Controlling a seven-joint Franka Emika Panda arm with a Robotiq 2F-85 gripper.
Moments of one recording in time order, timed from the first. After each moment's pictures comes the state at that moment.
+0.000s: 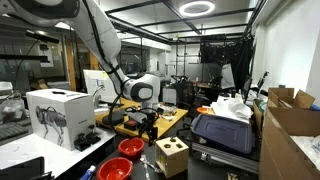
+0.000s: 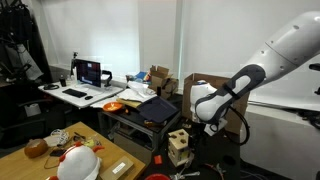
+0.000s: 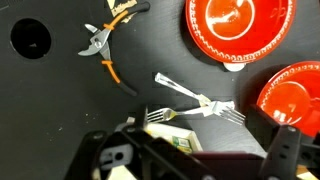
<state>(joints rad) 0.03 0.65 0.03 -1.89 0.00 2.43 0.02</state>
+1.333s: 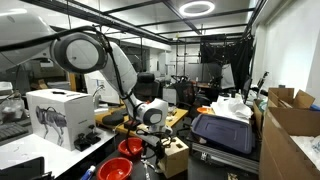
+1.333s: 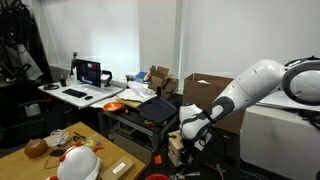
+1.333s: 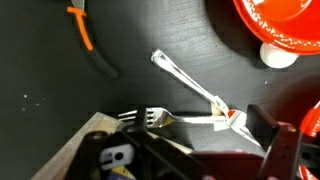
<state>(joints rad) -0.01 1.08 0.08 -1.47 -0.03 2.37 -0.17</state>
